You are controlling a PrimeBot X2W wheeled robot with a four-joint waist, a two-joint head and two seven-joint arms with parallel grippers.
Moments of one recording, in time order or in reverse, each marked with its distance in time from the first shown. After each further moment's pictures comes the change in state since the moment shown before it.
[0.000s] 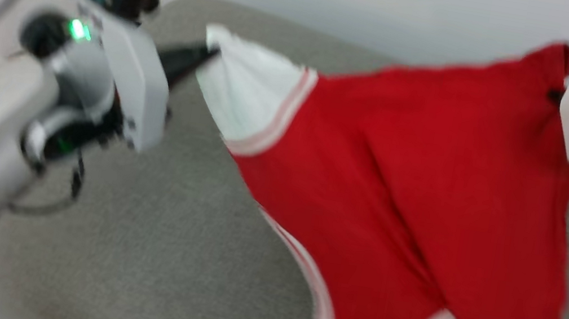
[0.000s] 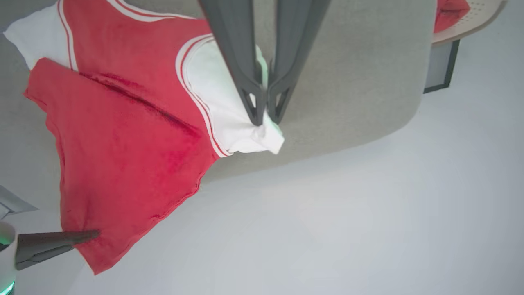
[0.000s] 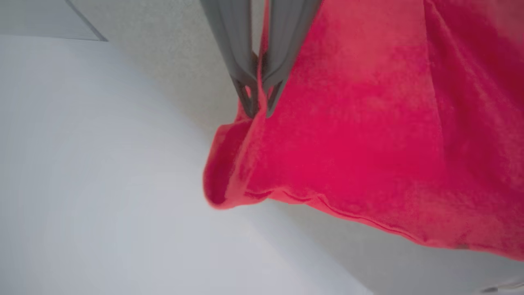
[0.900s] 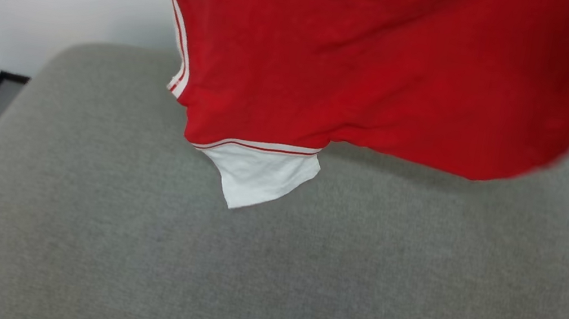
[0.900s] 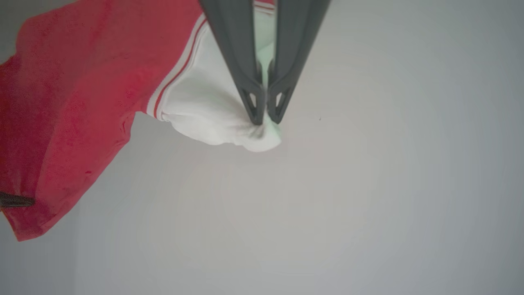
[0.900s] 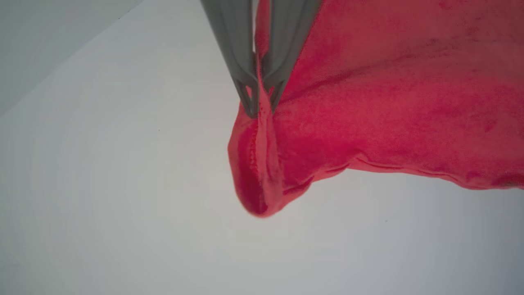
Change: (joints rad) left arm -0.525 -0.093 0.001 0.390 0.097 -0.062 -0.020; right arm -0.249 0.131 -0.172 0.190 -0.159 0.000 -0.344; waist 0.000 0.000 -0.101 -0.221
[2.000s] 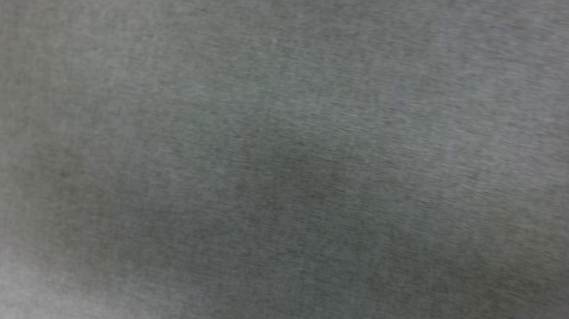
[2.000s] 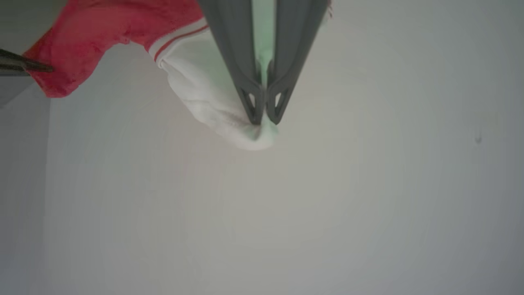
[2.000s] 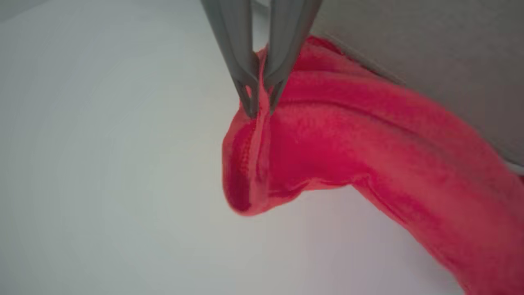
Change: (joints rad) left arm -0.160 -0.160 0.287 0.017 0.381 0.001 -0.550; right arm -0.043 0.152 -0.596 0.144 -0.833 0.000 -0.482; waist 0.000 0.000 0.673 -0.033
